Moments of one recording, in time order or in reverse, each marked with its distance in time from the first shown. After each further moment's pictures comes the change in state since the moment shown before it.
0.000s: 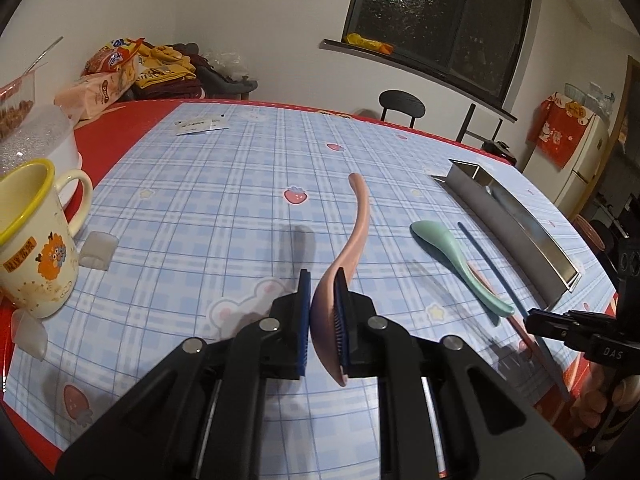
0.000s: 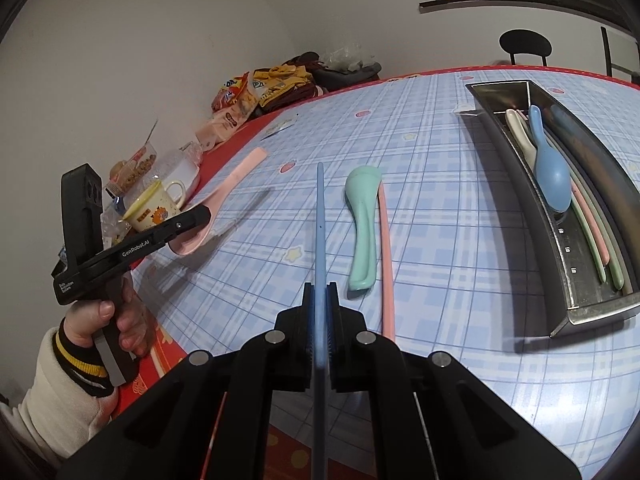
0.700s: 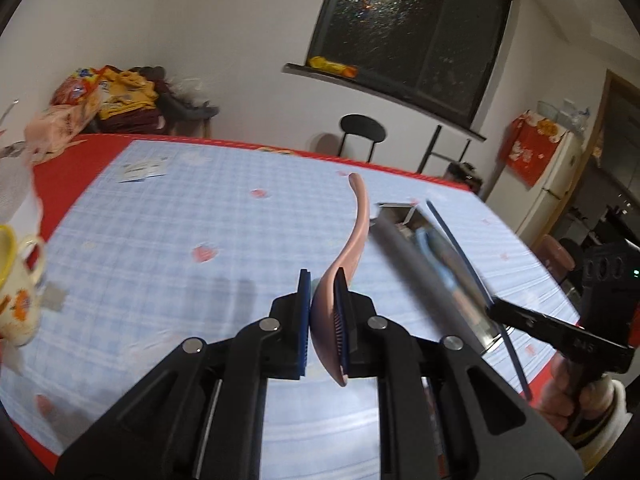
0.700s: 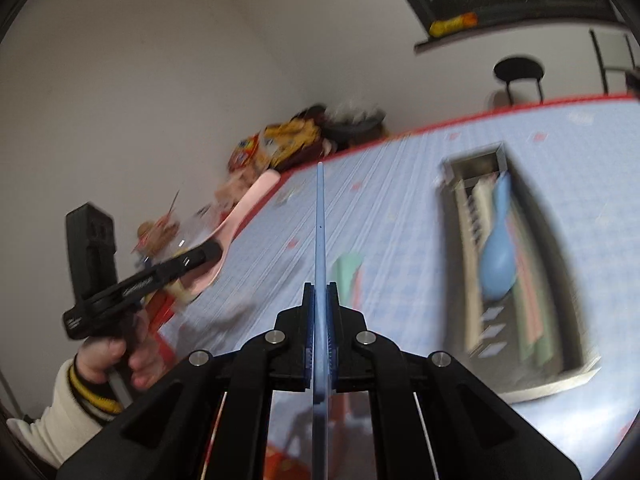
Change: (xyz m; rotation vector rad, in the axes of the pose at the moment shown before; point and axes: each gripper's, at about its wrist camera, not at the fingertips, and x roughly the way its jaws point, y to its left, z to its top) left arm -0.018 -0.089 0.055 -0.008 -0.060 -0.123; right arm -0.068 -0.047 0.055 0.049 -0.178 0.077
